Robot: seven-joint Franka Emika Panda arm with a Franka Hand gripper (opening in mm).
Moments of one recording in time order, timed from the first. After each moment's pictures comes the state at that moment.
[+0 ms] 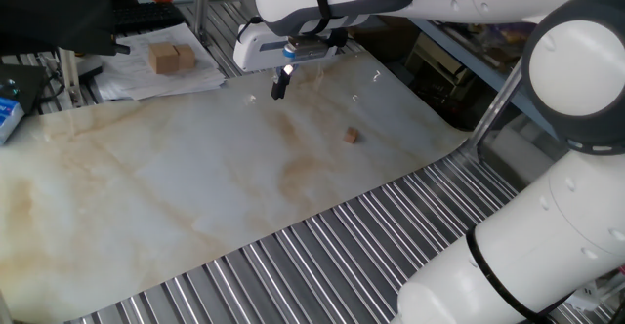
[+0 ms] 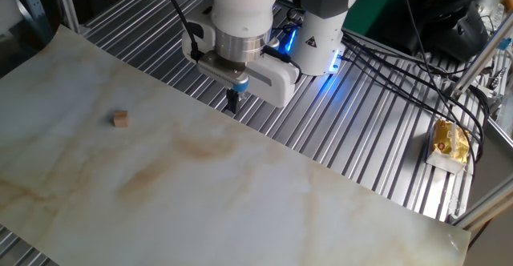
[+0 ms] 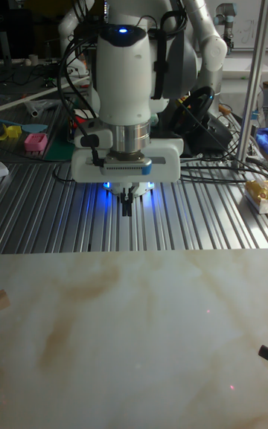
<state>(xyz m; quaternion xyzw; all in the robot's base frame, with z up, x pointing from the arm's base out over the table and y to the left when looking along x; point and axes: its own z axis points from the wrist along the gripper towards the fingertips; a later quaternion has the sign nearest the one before) 0.499 0.000 0.299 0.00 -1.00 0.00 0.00</state>
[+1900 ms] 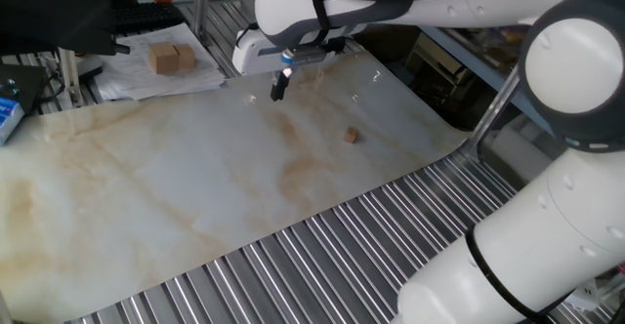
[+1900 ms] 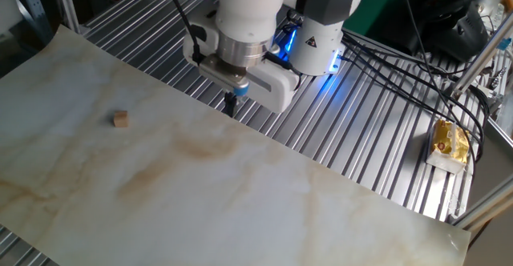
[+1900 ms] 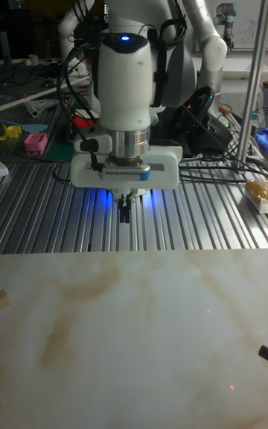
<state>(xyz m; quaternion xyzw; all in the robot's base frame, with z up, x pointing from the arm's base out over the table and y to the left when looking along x) 0.505 -0.003 0.288 -0.01 -1.00 0.01 -0.02</state>
